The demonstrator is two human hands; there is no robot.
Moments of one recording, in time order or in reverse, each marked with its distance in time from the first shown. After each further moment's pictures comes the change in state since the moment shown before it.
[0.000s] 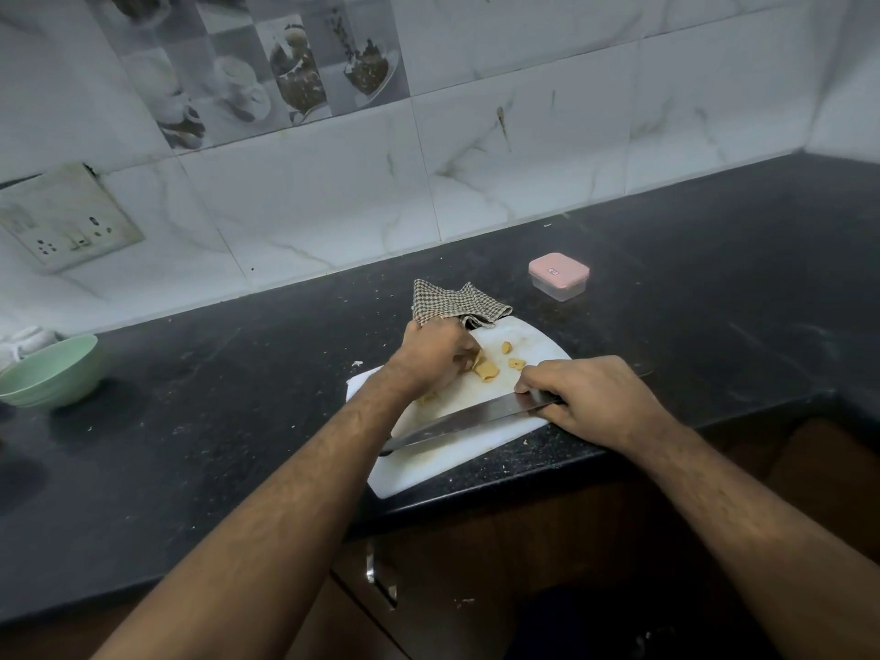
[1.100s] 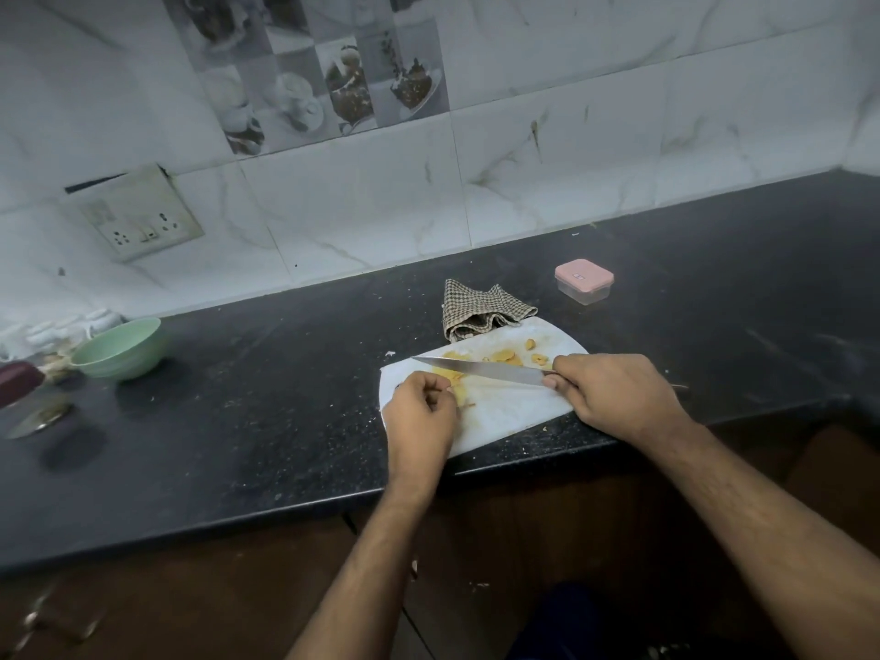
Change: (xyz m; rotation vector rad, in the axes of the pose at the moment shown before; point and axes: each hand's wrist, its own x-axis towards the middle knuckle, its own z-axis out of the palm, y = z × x) left_hand -0.128 0.041 0.037 -0.863 0.660 -0.604; right_hand -0.002 -0.002 0.006 -0.171 0.090 0.035
